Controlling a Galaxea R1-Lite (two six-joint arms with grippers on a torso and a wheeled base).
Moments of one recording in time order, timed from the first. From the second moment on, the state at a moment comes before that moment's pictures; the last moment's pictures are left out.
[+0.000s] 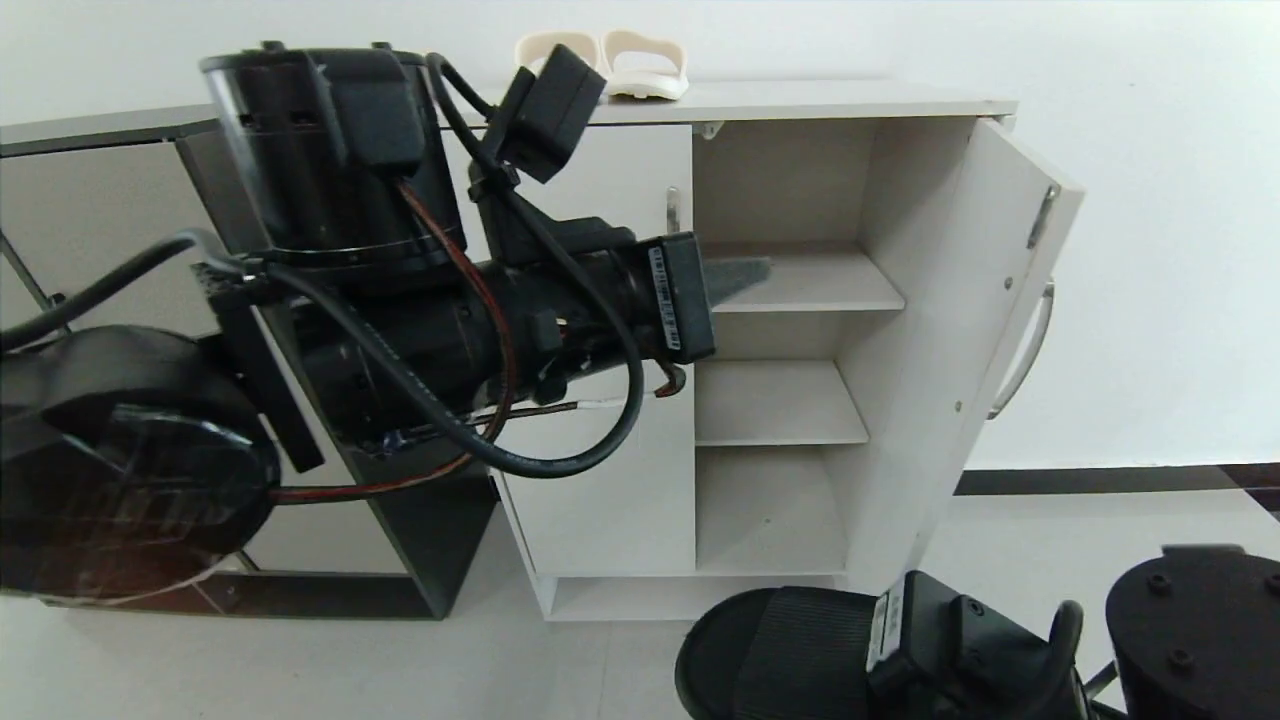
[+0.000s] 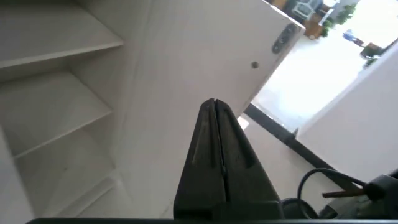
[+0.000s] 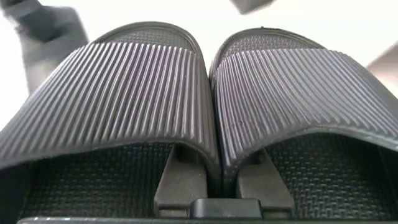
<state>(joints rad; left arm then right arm) -0.74 1.61 -1.14 -0.53 -0.25 -0.29 1.08 1.45 -0.56 -0.44 0.01 -0.01</state>
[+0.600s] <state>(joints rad) -0.53 0.95 -0.72 -0.14 0.31 -0.15 0.83 1.72 -0.78 -0.61 -0.55 0.19</state>
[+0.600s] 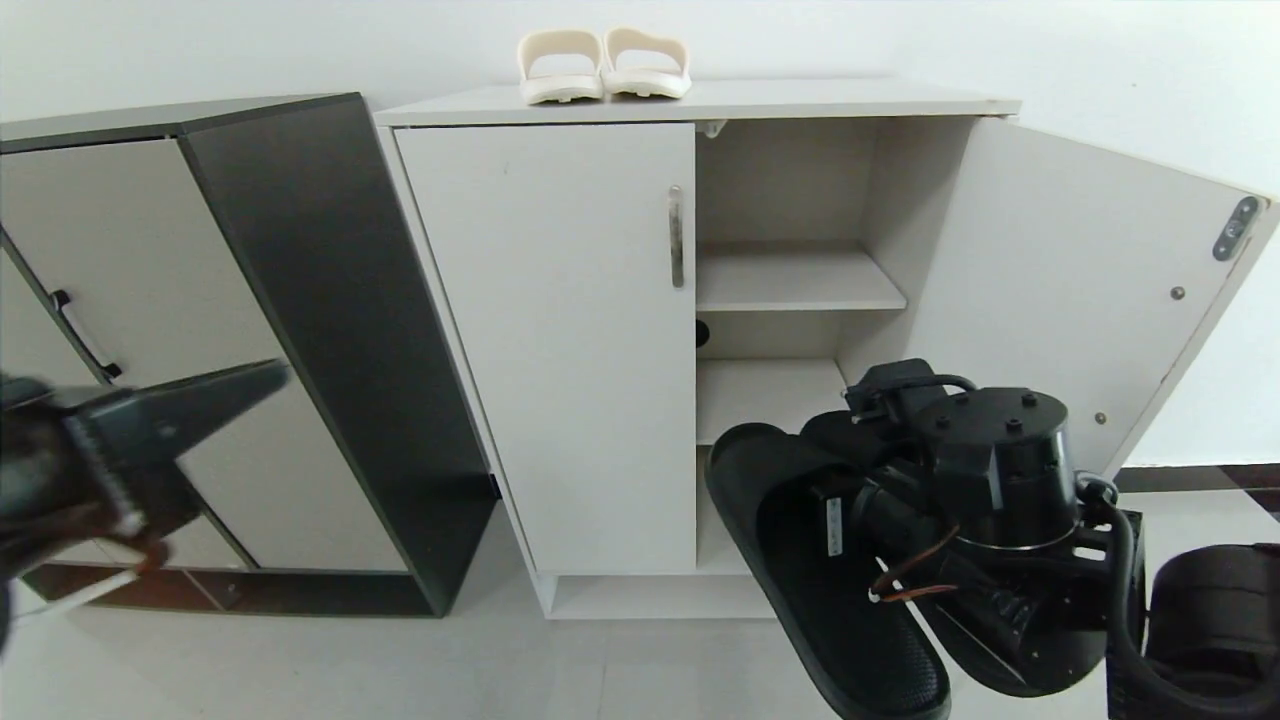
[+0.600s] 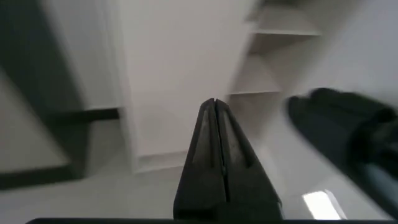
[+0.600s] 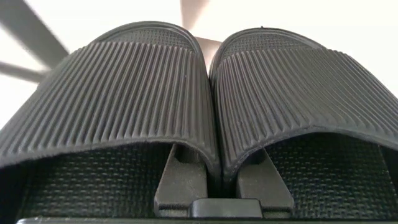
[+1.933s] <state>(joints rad) 0.00 0.00 0.00 0.00 -0.03 0.03 0.87 1.79 -0.81 -0.63 -0.56 0.20</state>
